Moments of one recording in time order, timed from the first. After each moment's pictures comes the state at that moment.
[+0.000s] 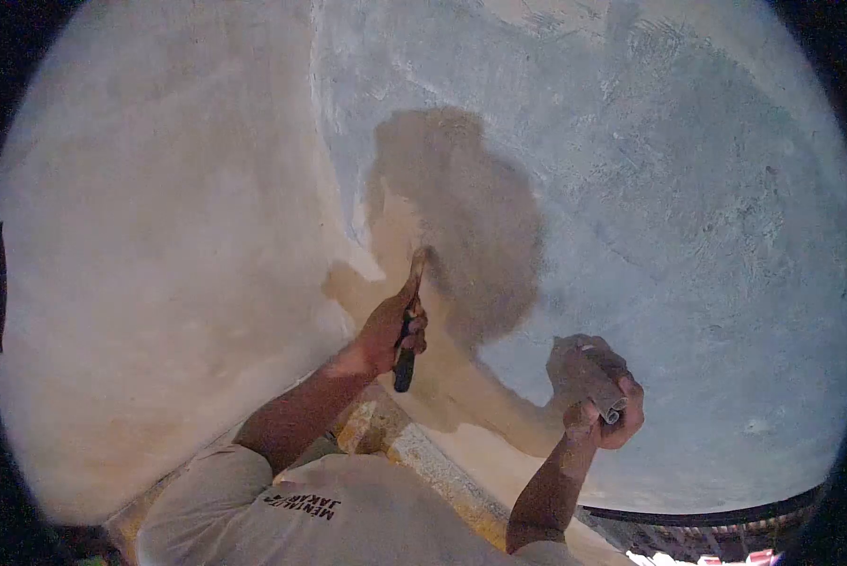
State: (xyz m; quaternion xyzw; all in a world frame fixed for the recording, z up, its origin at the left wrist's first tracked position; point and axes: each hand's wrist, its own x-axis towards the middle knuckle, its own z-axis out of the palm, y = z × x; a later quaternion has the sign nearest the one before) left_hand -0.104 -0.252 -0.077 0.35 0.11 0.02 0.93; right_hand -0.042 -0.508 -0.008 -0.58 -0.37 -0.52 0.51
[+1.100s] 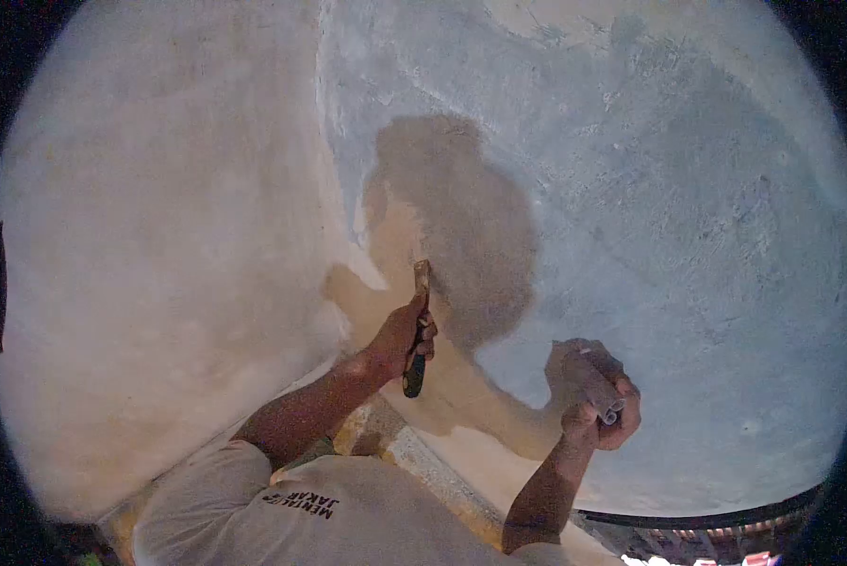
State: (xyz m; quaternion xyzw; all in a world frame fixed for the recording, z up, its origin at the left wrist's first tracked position) left_hand -0.094 -0.260 -0.089 0.33 0.17 -0.01 0.93; right_hand -0.040 -0.515 -0.015 -0.59 -0.36 -0.53 0.50
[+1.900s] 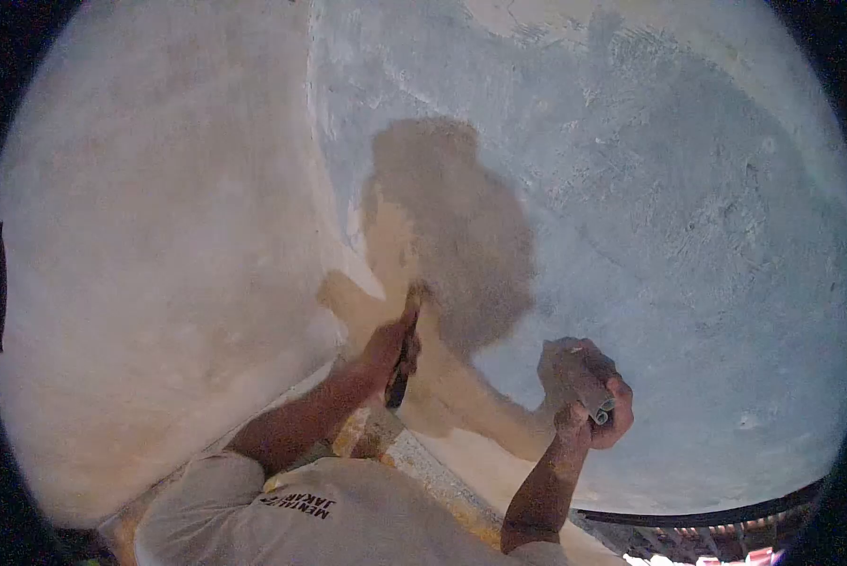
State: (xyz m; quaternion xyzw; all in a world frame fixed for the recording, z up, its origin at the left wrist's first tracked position) left_hand -0.104 -0.268 -0.106 0.41 0.20 0.00 0.89; right_hand -0.046 -0.507 -0.004 -0.56 -0.39 -0.49 0.54
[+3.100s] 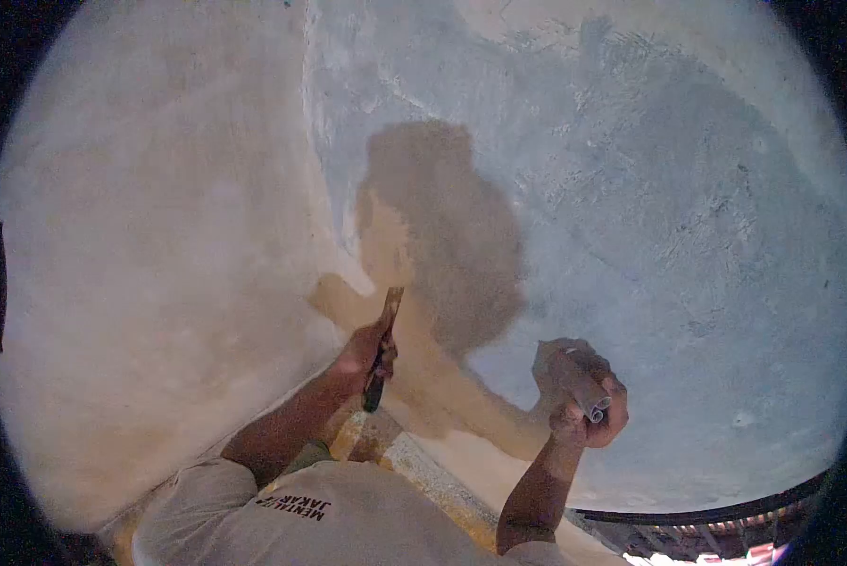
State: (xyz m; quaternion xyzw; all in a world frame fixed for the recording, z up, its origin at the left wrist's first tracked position) left_hand -0.131 -0.252 -0.106 0.43 0.16 0.03 0.89; right_hand -0.039 -0.518 -0.011 -0.56 -0.40 -0.52 0.51
